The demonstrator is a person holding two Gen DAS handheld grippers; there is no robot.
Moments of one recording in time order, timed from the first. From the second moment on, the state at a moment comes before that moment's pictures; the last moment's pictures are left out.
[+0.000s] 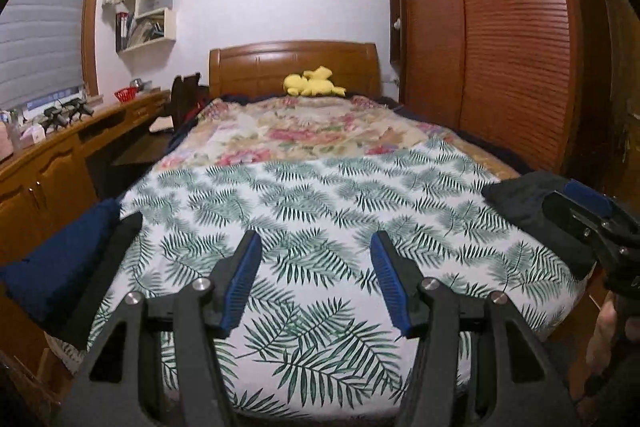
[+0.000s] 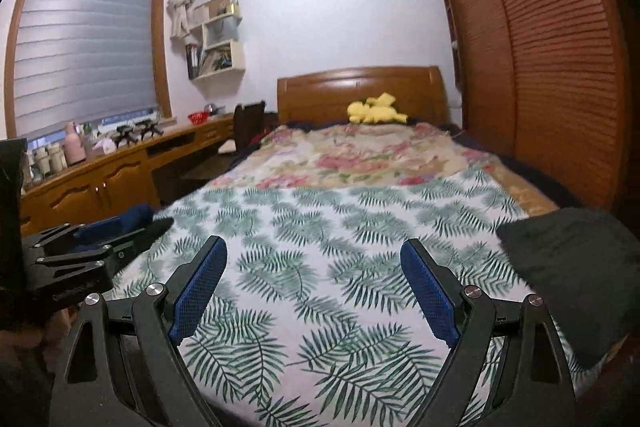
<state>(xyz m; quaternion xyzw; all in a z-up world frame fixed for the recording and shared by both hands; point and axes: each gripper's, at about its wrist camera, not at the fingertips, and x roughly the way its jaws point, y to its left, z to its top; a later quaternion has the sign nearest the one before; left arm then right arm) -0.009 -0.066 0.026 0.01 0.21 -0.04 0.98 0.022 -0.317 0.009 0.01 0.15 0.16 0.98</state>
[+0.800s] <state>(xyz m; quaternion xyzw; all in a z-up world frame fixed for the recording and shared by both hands) -0.026 -0.064 0.048 0.01 0.19 -0.04 0.98 0.016 -0.321 0.019 0.02 0.13 0.16 0.98</state>
